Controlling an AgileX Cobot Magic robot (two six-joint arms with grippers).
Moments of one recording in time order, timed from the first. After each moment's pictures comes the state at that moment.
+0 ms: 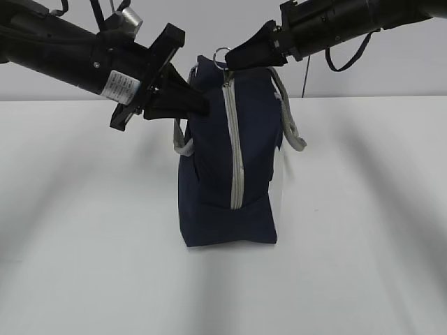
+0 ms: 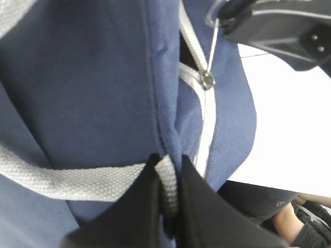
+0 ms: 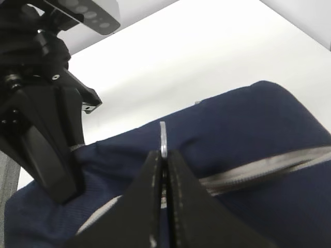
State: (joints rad) left arm -0.30 1.81 -1.35 -1.12 0.95 0.46; right arm 0.10 2.12 -1.84 1.16 1.23 -1.39
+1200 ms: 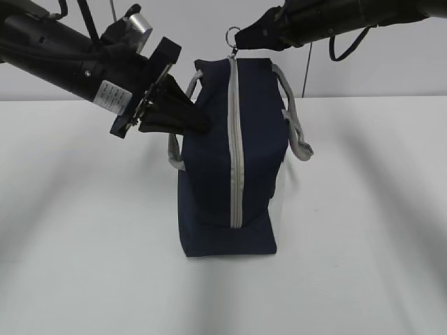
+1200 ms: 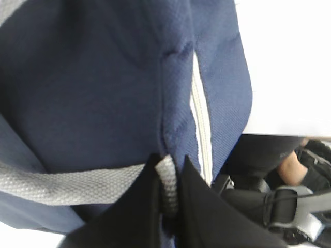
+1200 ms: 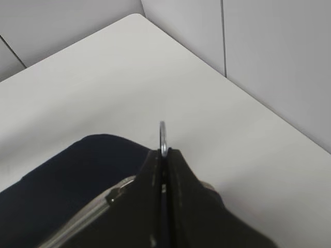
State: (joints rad) left arm -0.30 1.81 -1.35 -1.08 1.10 0.54; right arm 0.10 2.12 -1.85 1.18 0.94 -1.39
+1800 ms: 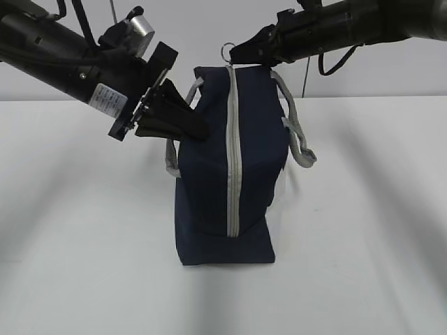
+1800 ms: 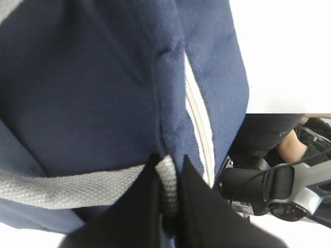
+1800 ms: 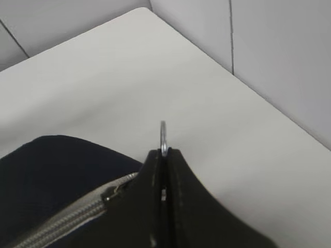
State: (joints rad) left arm -0.30 1.81 -1.35 -1.06 1.15 0.56; right arm 0.10 2.21 -1.89 1.23 0.96 -1.49
